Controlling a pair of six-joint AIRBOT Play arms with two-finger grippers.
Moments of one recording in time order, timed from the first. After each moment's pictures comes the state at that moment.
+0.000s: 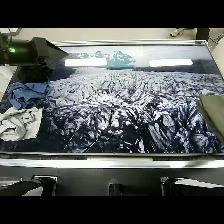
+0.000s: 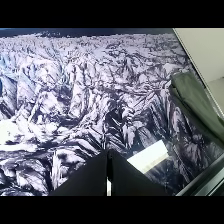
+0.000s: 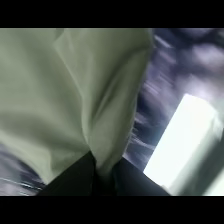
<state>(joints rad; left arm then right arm) -0.18 -1.29 1.85 0.90 -1.26 -1.56 -1.24 -1.63 1.39 -1.14 1.35 1.63</state>
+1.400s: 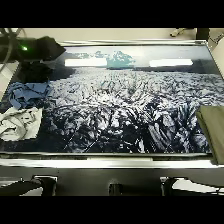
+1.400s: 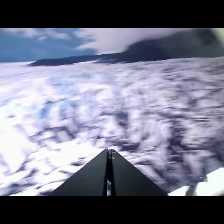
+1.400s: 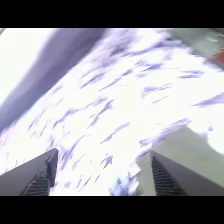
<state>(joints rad) -0.23 -1.36 1.85 1.26 -1.14 -1.61 -0.76 -1.51 1.98 -1.18 1.29 1.60</state>
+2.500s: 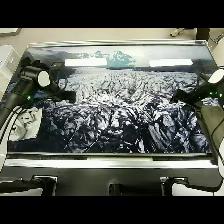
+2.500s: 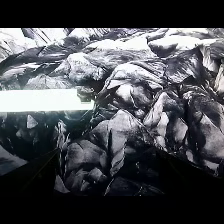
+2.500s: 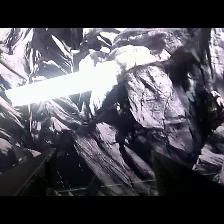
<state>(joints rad) -0.30 -1.49 1.53 1.61 -1.33 -1.77 -0.22 -1.48 1.45 -1.33 1.40 1.68</state>
